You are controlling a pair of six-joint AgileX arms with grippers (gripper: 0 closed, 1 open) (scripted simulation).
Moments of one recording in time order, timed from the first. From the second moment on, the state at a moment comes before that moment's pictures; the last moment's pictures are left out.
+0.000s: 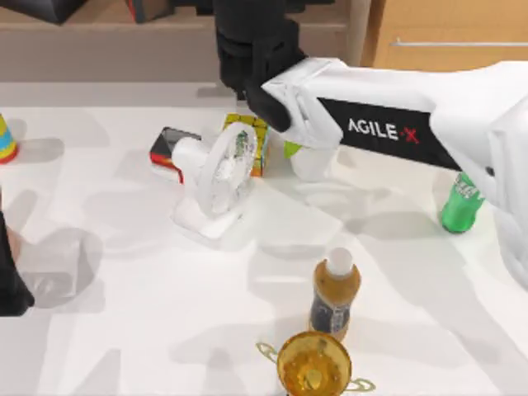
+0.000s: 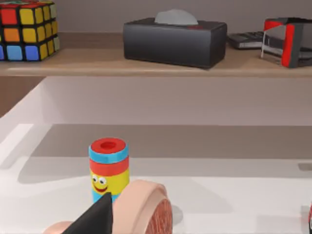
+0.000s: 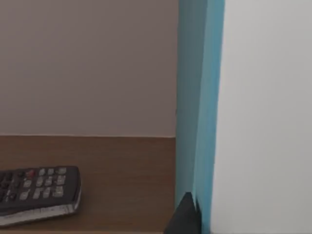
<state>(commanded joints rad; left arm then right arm) 0.00 0.00 0.00 0.00 0.00 0.00 0.69 2.41 1.88 0.53 0.73 -0.01</state>
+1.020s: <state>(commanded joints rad) 0.00 0.00 0.00 0.00 0.00 0.00 0.70 2.33 1.85 0.48 0.67 0.04</state>
